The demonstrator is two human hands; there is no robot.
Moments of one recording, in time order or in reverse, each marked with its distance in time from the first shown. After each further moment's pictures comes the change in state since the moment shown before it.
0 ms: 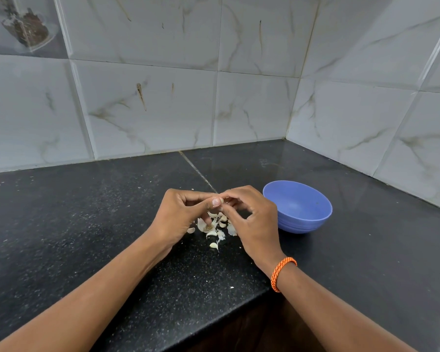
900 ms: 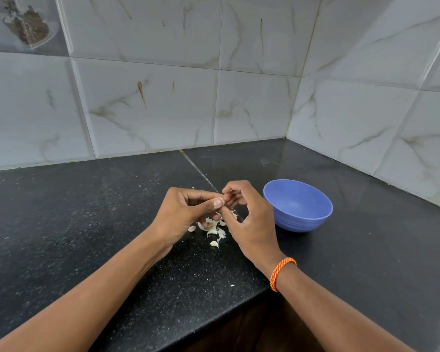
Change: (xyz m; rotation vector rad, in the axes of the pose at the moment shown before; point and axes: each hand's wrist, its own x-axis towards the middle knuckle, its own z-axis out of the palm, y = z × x) left_hand -0.003 0.003 0.002 -0.103 -0.072 -0.009; right_hand -0.003 -0.011 0.001 -0.008 -0.043 -0.038
